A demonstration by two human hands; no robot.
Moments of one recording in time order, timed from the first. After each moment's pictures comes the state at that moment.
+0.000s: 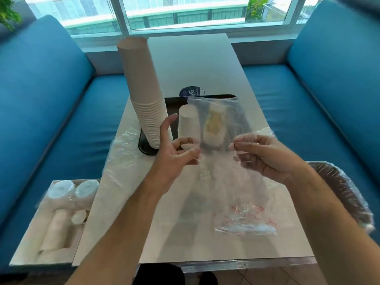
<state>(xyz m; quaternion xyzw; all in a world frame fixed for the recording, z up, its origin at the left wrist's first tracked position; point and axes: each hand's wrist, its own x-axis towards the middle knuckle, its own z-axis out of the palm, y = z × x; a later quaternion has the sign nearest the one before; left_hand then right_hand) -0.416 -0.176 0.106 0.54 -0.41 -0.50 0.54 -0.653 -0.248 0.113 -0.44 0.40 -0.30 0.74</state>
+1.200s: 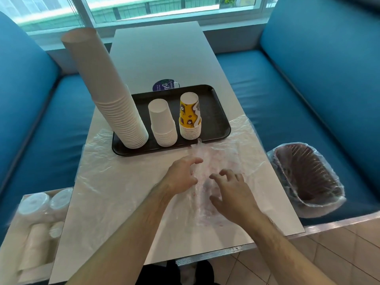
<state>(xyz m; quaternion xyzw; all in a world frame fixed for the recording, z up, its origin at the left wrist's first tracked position) -0.472 -0.208 0.031 0.66 -0.63 -0.40 0.12 -0.647 -0.163 0.016 -0.77 0.60 -0.01 0.22</state>
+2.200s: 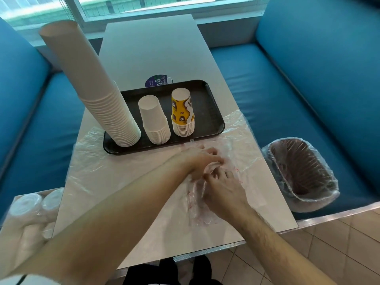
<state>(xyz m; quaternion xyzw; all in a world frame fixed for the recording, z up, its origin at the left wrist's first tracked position) -0.518 -0.267 0.040 0.44 -0.85 -0.20 -0.22 -0.639 -0.167 0.009 -0.77 0.61 0.01 0.18</state>
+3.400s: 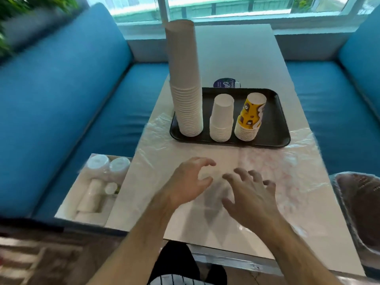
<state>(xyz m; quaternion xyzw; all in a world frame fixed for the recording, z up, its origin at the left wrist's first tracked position) -0.402 -0.121 0.072 0.70 -0.61 -0.31 0.20 -0.581 -0.144 0.065 -0.84 0.51 0.07 0.17</state>
